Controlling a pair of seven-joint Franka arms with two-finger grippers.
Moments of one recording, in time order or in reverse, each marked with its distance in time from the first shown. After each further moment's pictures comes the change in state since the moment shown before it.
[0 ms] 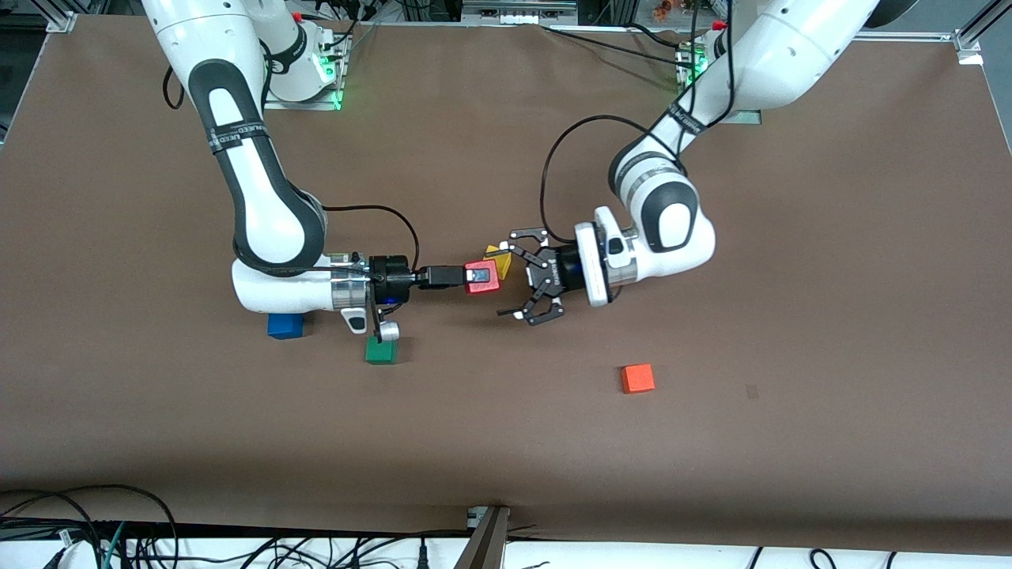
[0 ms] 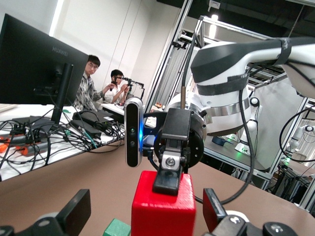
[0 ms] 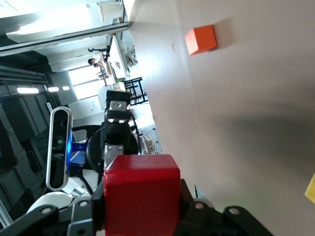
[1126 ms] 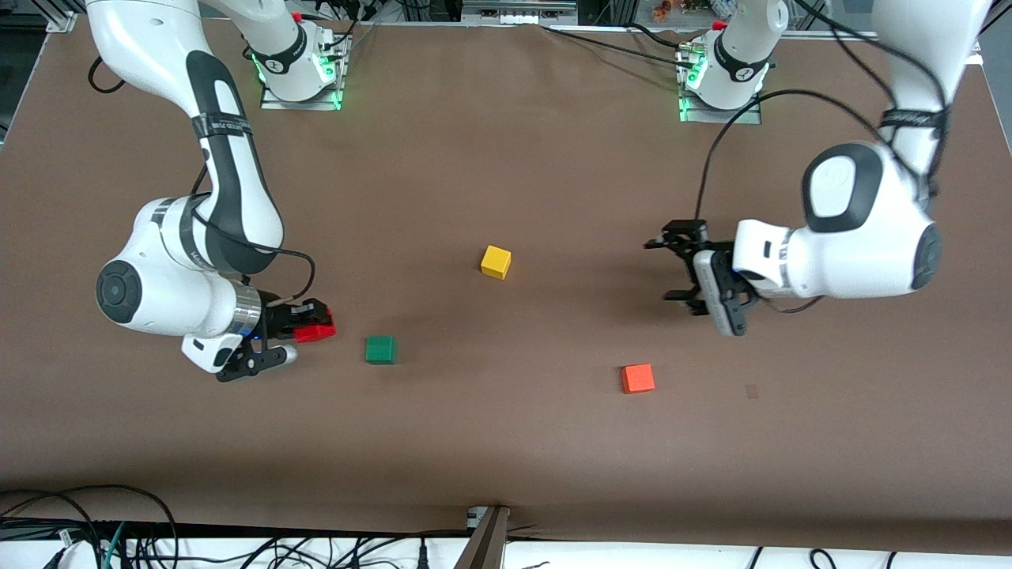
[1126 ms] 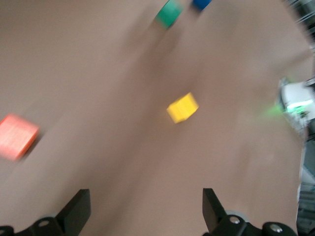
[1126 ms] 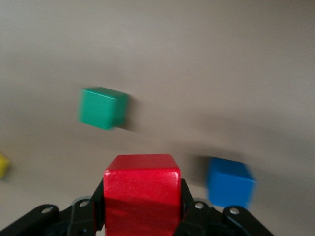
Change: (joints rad) left arm 0.305 -0.248 0.020 0.122 1.532 -0.496 -1.380; right arm -0.011 -0.018 -0.230 0.086 -1.202 0.070 0.072
